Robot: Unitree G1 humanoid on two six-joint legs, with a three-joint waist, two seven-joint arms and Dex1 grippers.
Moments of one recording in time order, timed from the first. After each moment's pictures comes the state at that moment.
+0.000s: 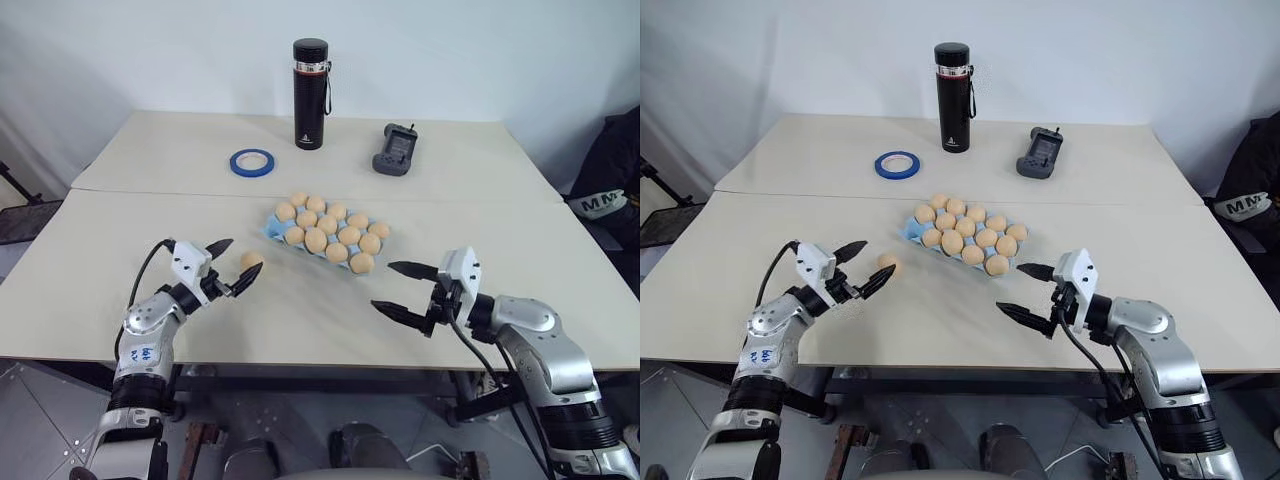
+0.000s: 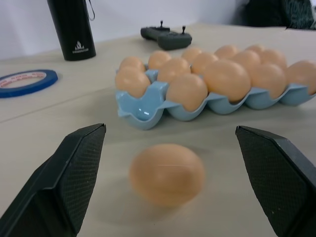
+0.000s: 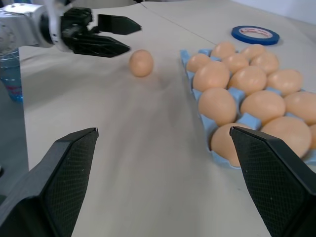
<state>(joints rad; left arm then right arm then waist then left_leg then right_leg) -0.37 0.40 0.14 0.51 -0.24 -0.19 -0.72 -0.18 -0.54 0.00 -0.15 0.42 0.29 0.98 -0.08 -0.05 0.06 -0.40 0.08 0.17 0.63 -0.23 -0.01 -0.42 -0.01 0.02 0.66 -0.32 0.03</state>
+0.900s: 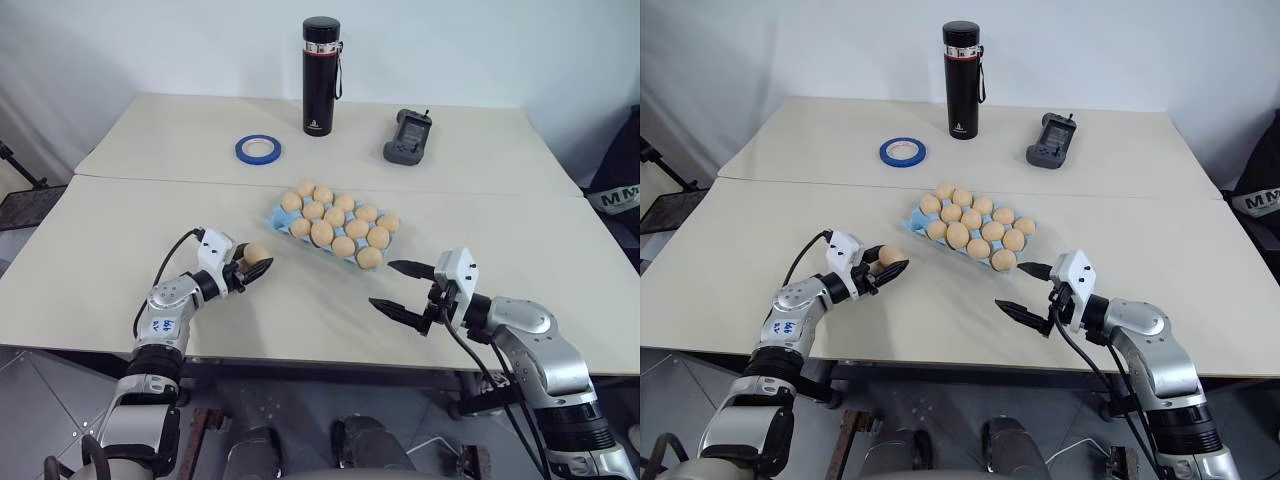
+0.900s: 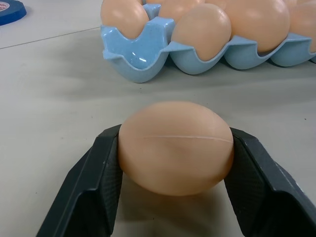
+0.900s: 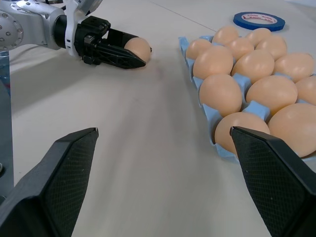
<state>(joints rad) -0.52 0.38 0.08 0.67 -0.17 -0.09 -0.72 -0.18 -0.53 0.00 -0.16 0.40 0.28 0.93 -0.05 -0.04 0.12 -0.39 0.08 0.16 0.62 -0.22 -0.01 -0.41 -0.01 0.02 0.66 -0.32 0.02</state>
